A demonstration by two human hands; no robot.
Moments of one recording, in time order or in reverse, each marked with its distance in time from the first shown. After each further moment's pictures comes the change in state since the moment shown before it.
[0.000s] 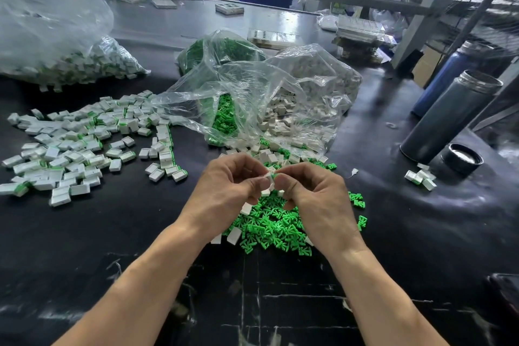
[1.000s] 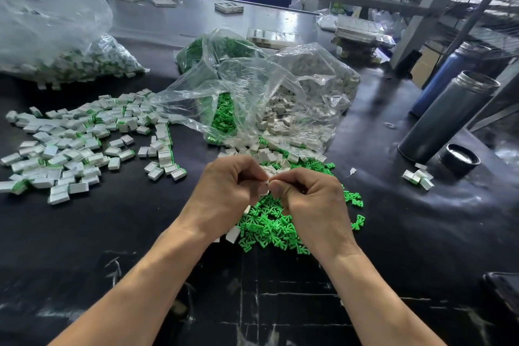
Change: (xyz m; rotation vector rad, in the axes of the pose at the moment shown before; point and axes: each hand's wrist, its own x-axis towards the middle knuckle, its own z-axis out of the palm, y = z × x) left_hand -0.001 -0.001 0.002 0.203 0.031 0.110; right_hand -0.005 0.002 0.003 -0.158 0.037 -0.015
